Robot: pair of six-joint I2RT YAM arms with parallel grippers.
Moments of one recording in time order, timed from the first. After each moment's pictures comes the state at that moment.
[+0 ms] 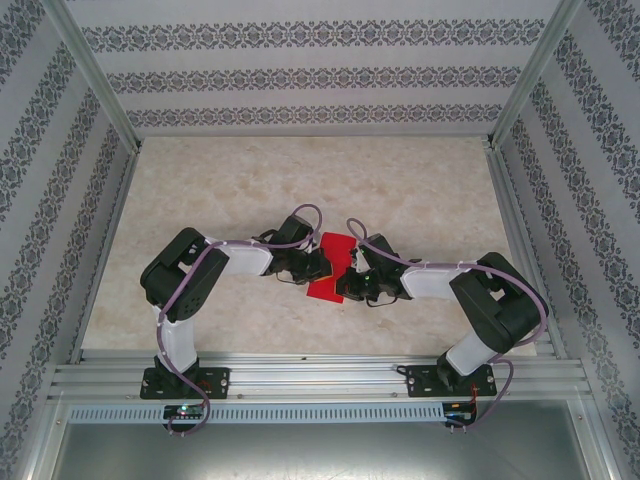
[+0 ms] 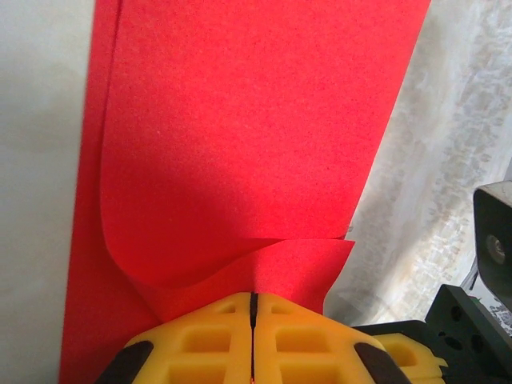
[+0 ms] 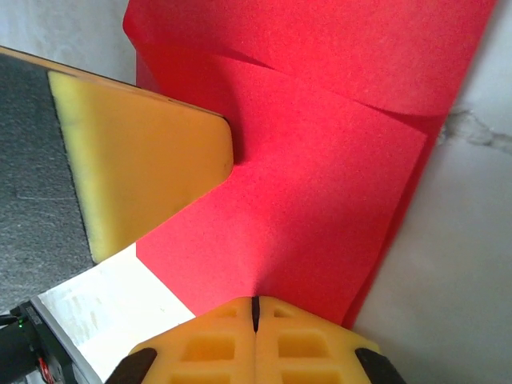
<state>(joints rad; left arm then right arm) -0.62 1.91 0.97 -0.01 0.51 -0.91 0.59 1.59 0.58 0.01 -0.50 0.81</state>
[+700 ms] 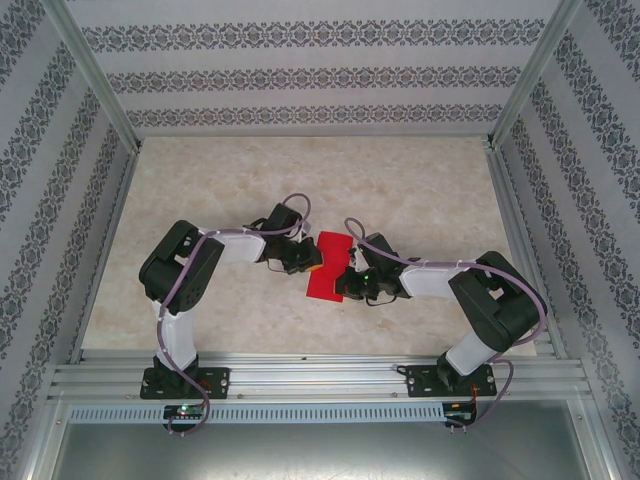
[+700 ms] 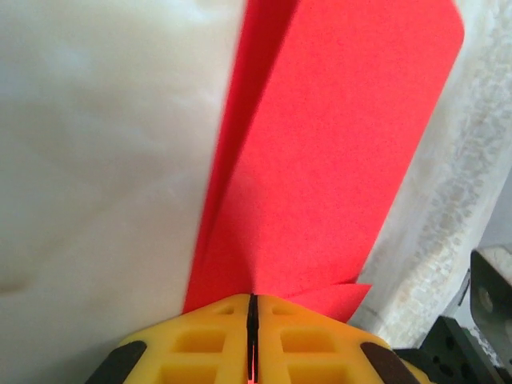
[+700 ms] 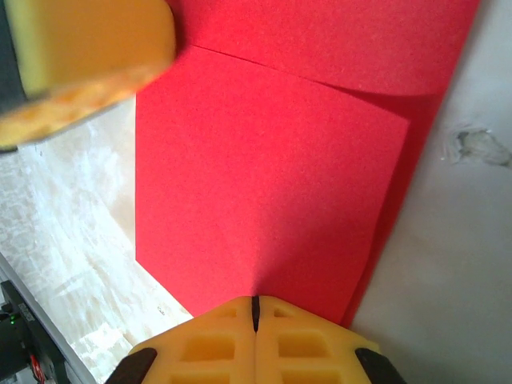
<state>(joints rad) -0.51 1.95 1.05 -0.10 0.56 -0.85 0.59 1.60 0.60 0.00 -0.50 0.78</state>
